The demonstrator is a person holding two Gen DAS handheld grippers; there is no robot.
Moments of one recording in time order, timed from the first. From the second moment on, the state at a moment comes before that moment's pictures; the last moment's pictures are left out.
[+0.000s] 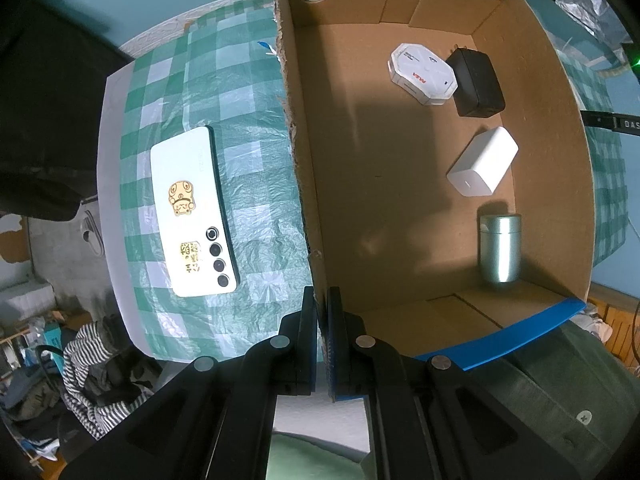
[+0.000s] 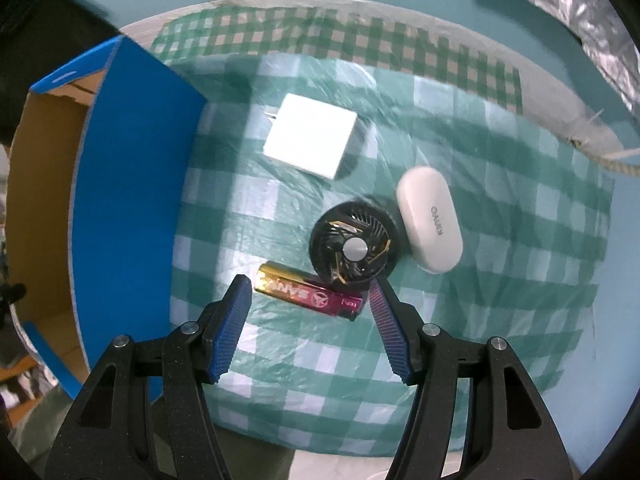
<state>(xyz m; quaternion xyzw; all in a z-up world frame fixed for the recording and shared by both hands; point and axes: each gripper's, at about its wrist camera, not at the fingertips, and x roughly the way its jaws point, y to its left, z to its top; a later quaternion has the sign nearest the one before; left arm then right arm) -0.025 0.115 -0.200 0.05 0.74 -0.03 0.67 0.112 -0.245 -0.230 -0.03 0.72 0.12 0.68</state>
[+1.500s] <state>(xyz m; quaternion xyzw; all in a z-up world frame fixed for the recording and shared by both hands) -0.023 0.115 -0.201 0.04 0.74 -0.03 0.67 0.072 -0.224 -0.284 -0.10 0.76 0.16 0.62</state>
